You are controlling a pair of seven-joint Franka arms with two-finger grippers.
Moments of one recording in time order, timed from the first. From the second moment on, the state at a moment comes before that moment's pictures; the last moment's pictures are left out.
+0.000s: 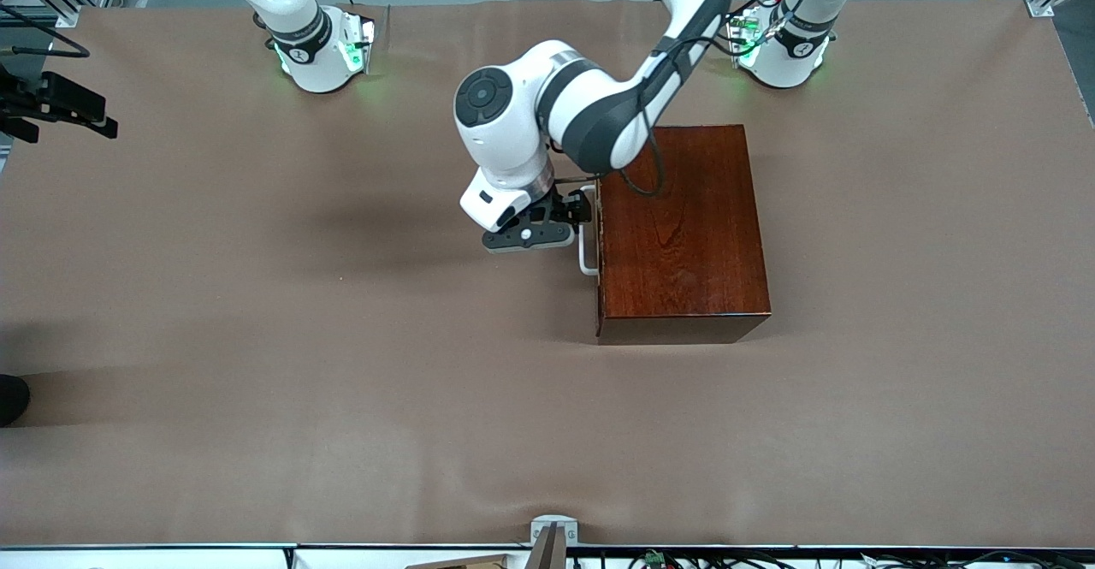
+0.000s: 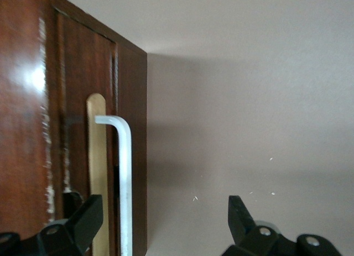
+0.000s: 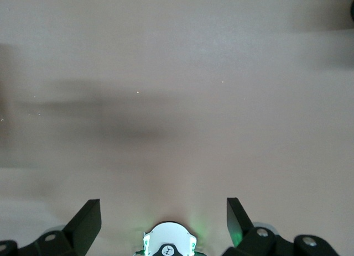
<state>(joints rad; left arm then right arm) -0.94 0.78 0.10 -1.09 0.08 1.74 -0.90 -0.09 0.01 0.05 -1.41 0.01 1.27 -0.08</state>
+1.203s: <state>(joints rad) -0.97 0.86 0.11 -1.09 0.13 1.66 -0.90 -0.09 0.01 0.05 -1.41 0.01 1.27 -0.08</state>
